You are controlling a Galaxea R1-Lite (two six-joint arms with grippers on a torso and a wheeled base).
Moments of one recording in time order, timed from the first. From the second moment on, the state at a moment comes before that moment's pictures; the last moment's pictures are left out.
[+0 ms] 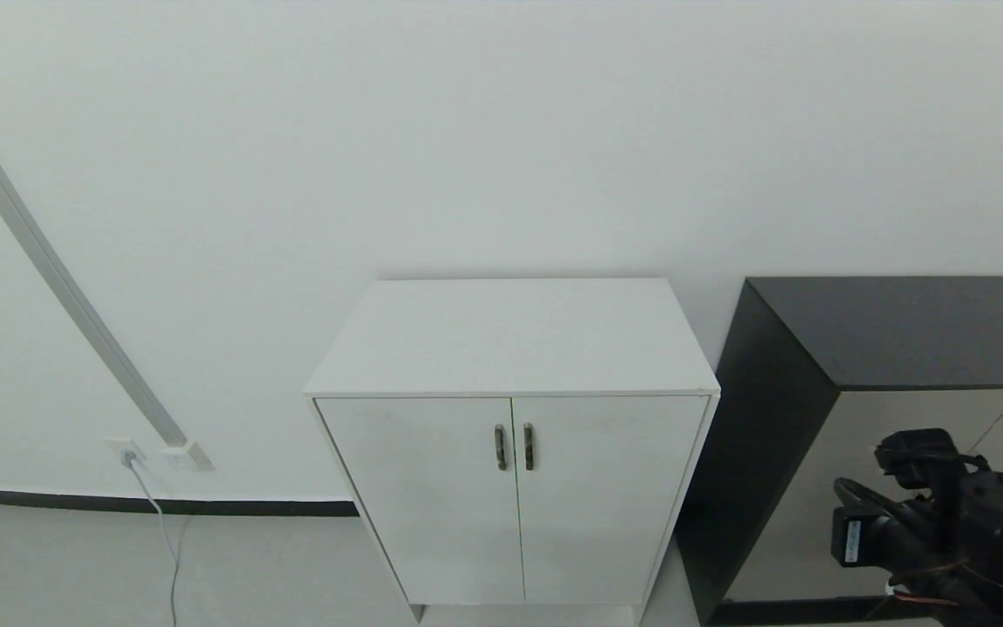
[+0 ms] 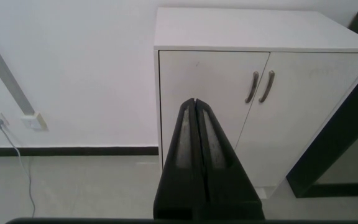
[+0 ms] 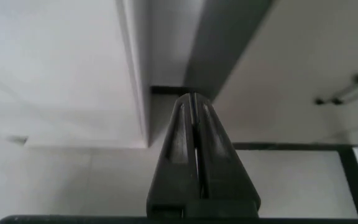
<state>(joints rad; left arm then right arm) 0.00 0.00 0.00 0.00 0.00 -0.03 0.36 1.88 -0.02 -1.57 -0.41 0.04</state>
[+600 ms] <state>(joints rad) 0.00 0.00 0.00 0.00 0.00 -0.03 0.30 1.49 0.00 -1.09 -0.43 0.08</state>
